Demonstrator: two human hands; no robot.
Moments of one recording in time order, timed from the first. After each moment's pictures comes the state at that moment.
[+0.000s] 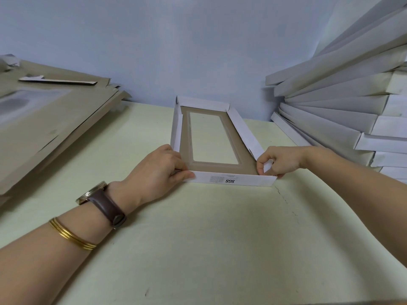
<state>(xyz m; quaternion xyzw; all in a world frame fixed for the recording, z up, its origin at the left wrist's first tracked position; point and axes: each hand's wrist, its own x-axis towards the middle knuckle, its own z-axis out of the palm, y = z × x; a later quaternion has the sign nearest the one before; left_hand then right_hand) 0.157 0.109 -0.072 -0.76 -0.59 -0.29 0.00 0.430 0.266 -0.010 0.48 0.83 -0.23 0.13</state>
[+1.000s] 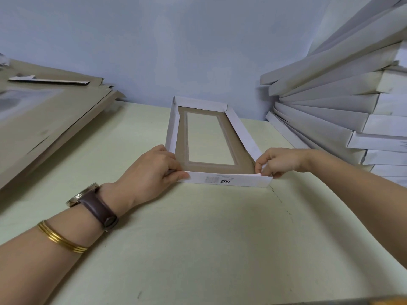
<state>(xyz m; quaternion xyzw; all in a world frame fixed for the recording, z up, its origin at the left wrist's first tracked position) 0.157 0.108 -0.073 -0.76 -0.58 -0.30 0.00 0.441 0.261 -0.012 0.52 0.80 -0.28 0.10</state>
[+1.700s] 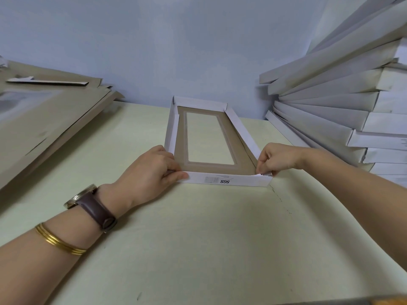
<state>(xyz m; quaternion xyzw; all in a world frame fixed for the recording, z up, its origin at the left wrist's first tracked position) 0.155 0.109 -0.075 -0.76 -0.58 -0.31 0.00 0.436 0.270 -0.017 0.54 0.80 -0.26 0.06</state>
